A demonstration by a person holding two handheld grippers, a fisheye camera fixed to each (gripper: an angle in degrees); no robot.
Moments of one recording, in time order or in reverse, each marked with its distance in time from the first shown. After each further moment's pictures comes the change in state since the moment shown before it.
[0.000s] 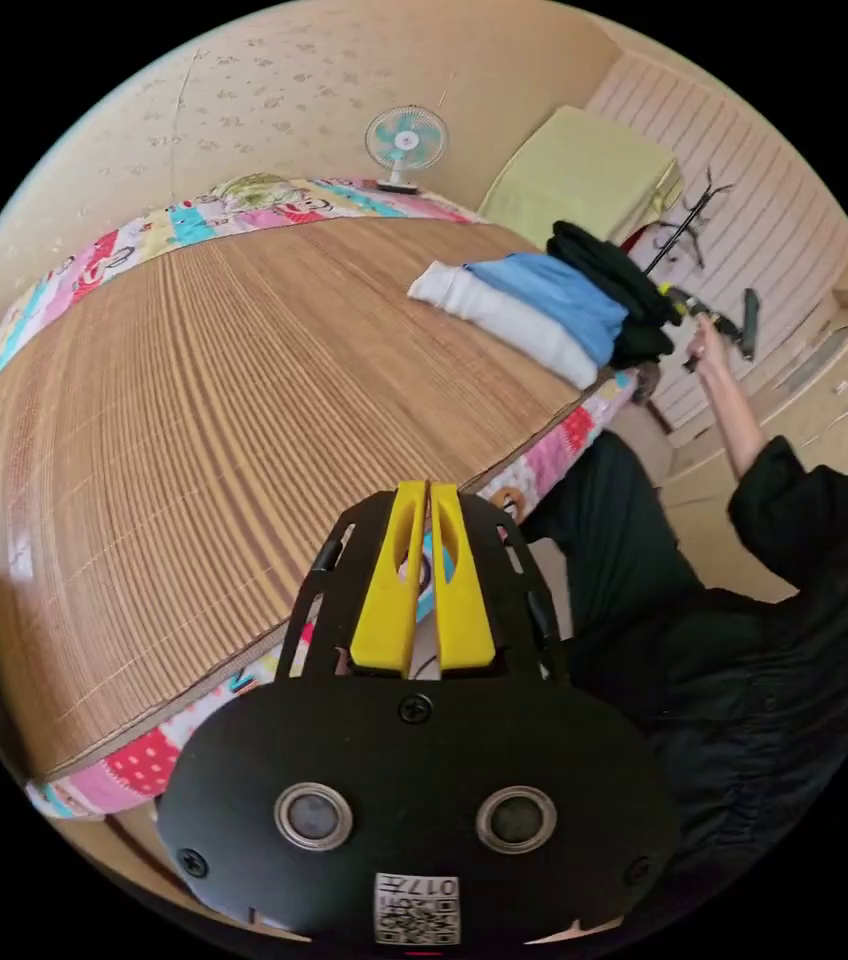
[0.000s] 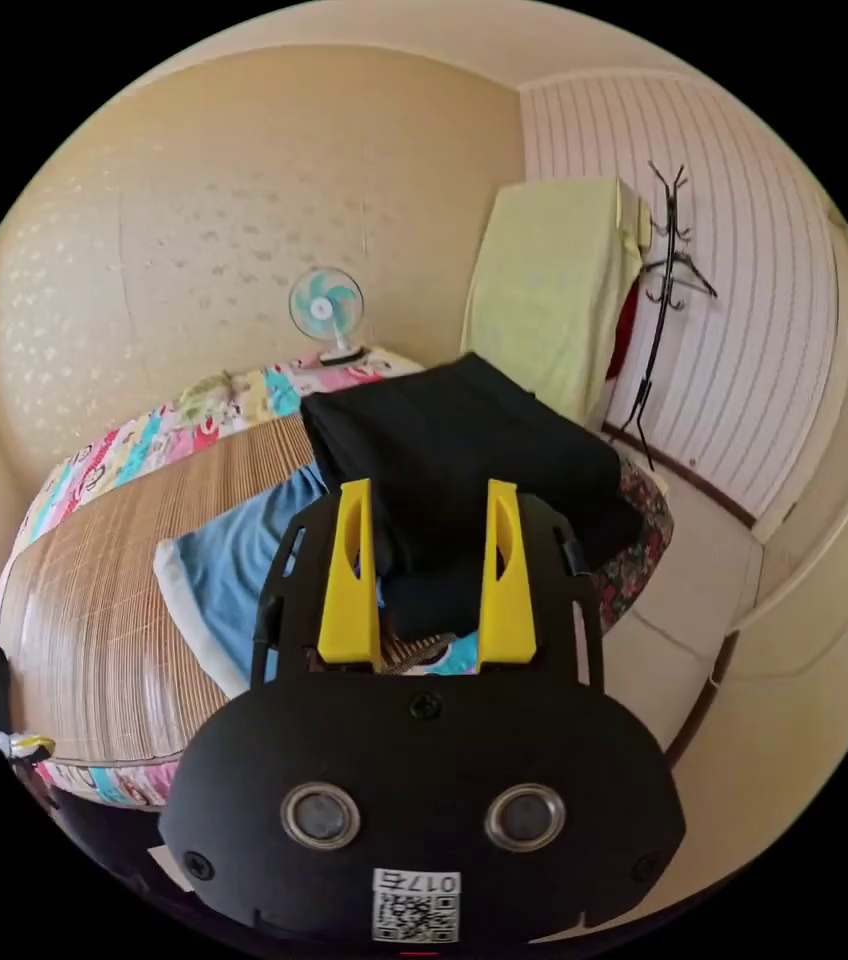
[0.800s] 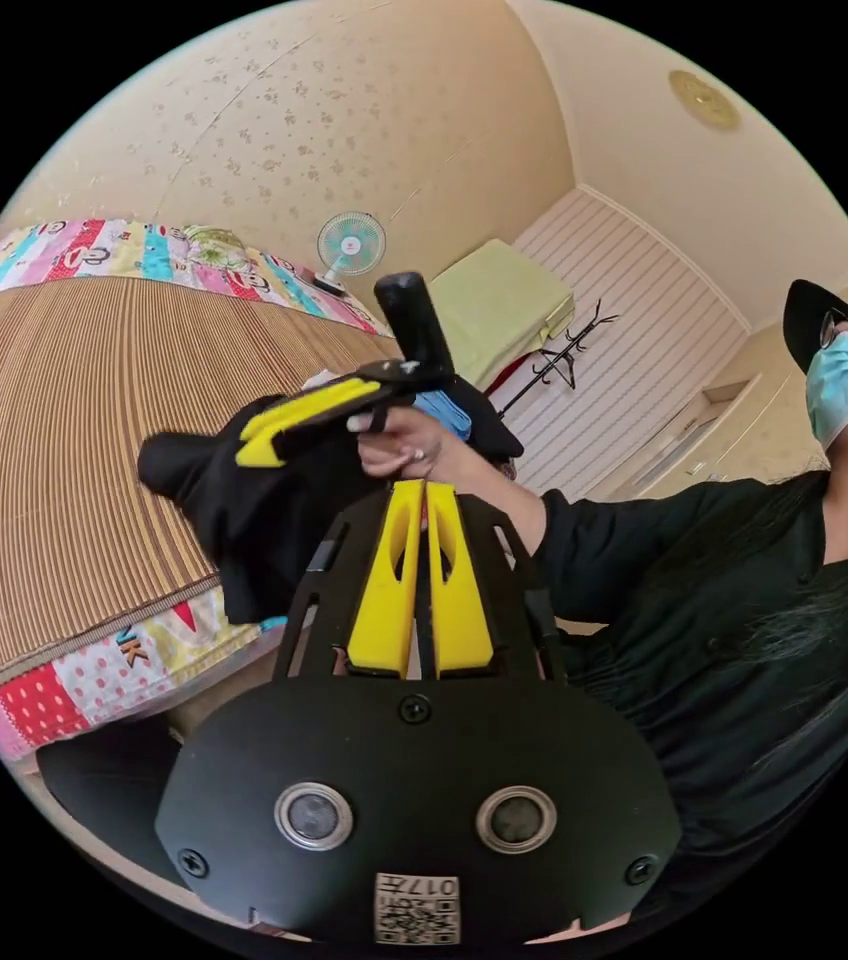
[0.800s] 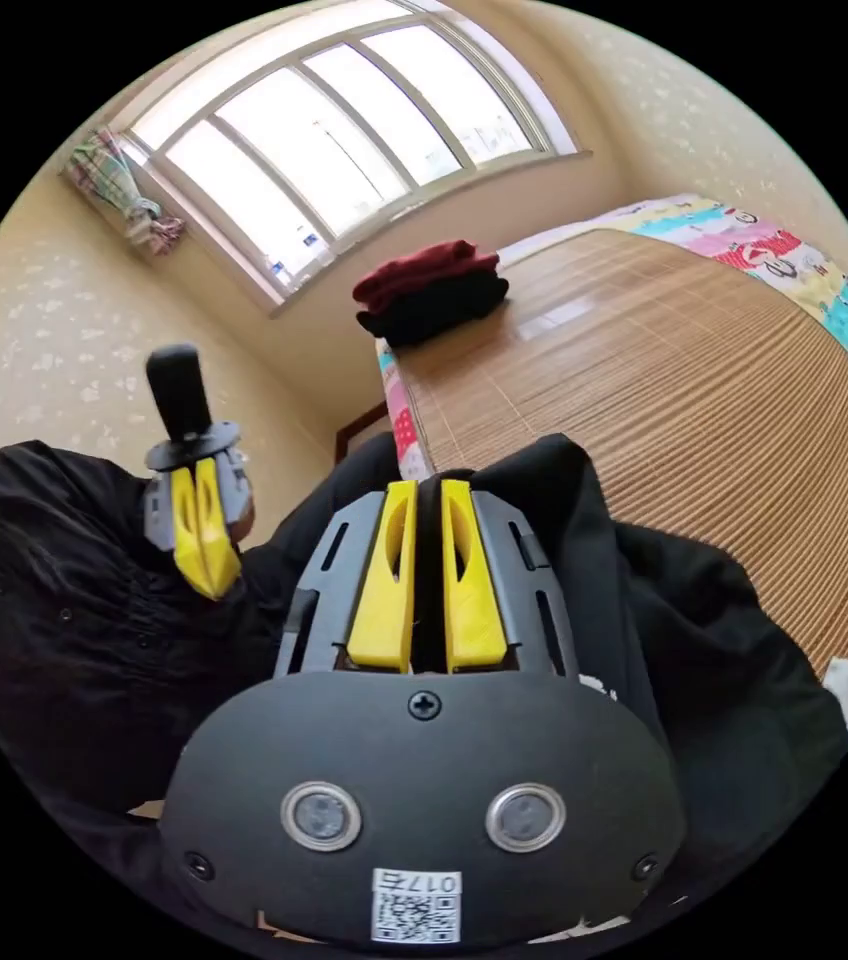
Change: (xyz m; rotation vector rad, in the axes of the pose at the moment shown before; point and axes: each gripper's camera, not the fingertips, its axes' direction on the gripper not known) left arm 0.069 0.011 -0.044 0.292 0.296 -0.067; right arm -0.500 0.196 -0.008 -0.582 -1.157 -1.223
